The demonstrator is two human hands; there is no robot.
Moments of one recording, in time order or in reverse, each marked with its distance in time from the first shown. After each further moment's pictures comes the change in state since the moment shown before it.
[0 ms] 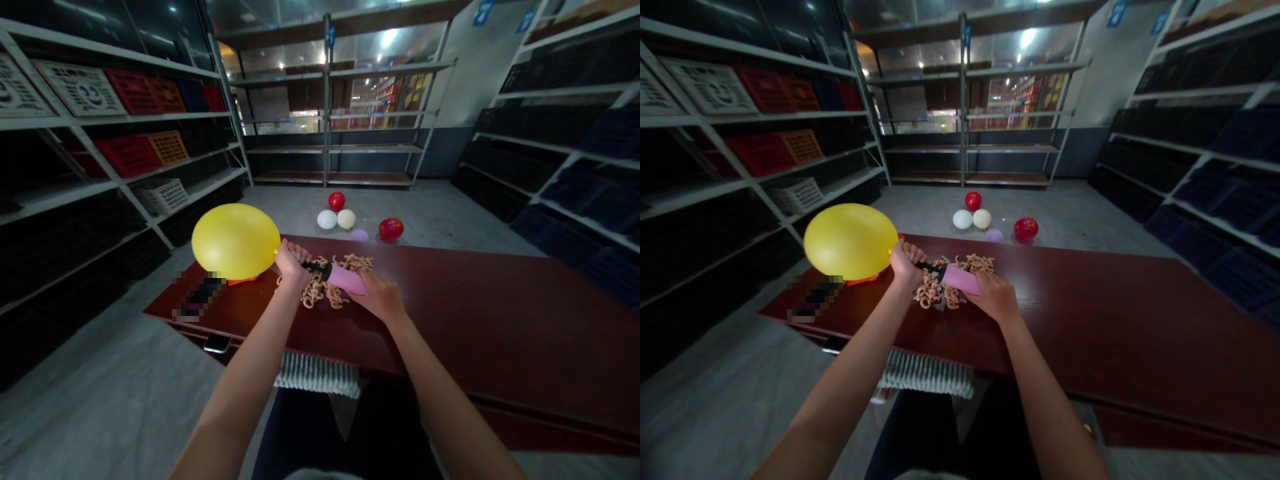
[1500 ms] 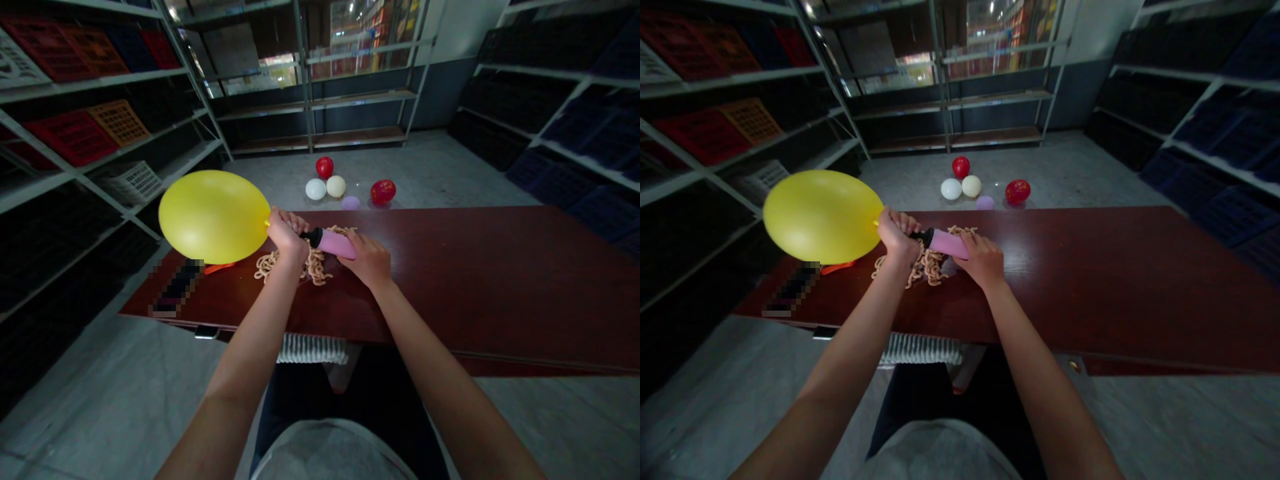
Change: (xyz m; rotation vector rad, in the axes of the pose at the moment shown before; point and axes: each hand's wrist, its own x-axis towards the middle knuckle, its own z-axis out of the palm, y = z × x) left_hand -0.012 -0.034 0.036 0.108 -0.045 0.056; right_hand 0.012 0.002 -0.008 0.065 -0.019 0.192
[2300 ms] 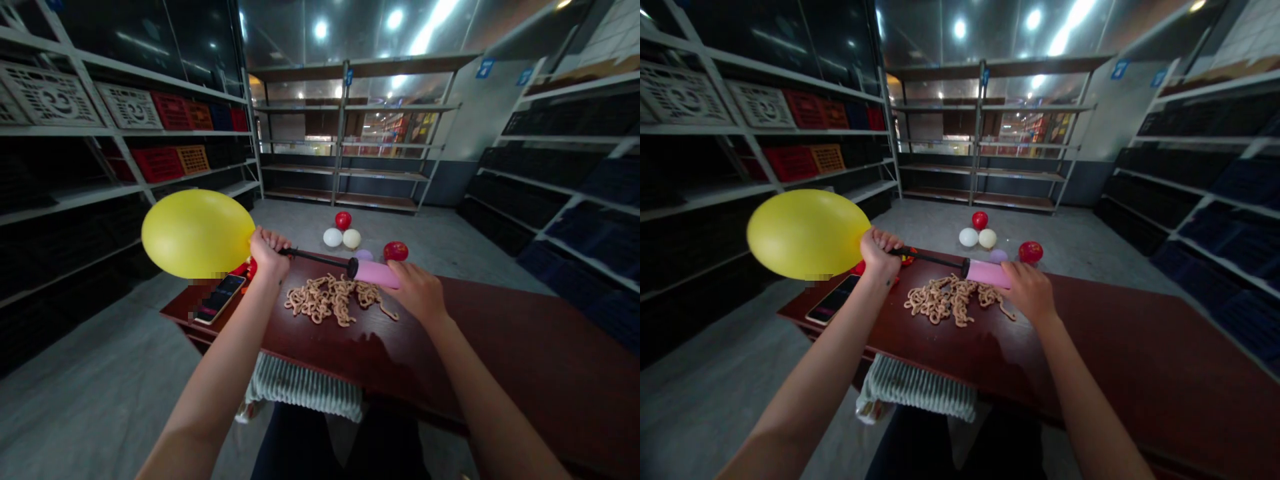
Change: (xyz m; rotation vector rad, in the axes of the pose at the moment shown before) left_hand 0.017 0.141 -0.019 -0.285 -0.034 0.097; right_hand 0.052 0.014 -0.077 -0.168 0.054 -0.279
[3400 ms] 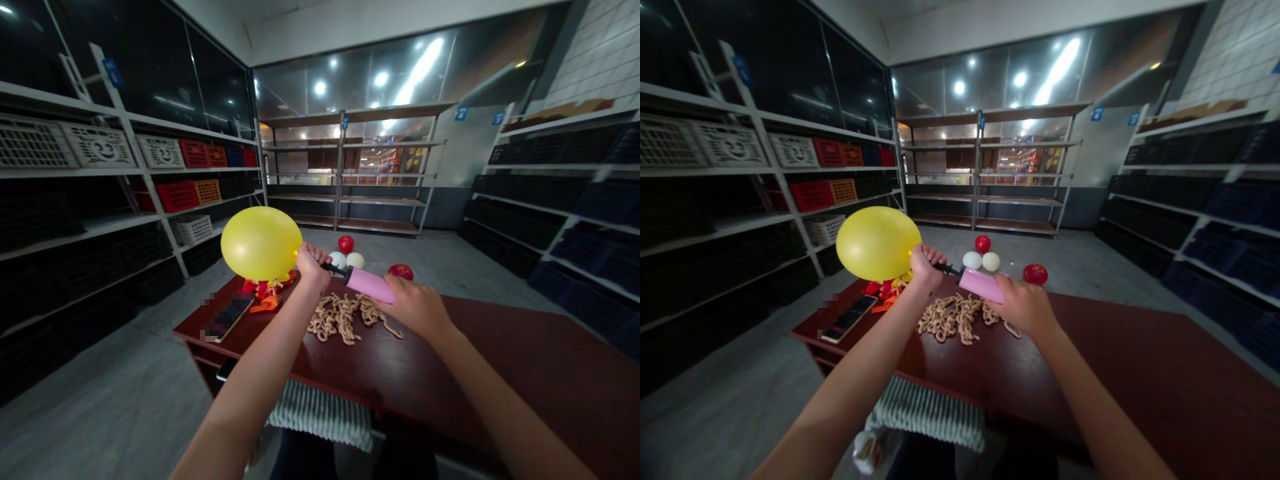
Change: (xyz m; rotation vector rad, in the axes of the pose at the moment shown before) left_hand -0.032 -0.052 0.041 -0.031 -0.003 -0.176; right_hand 0.015 -0.045 -0.063 -0.181 -0.086 -0.030
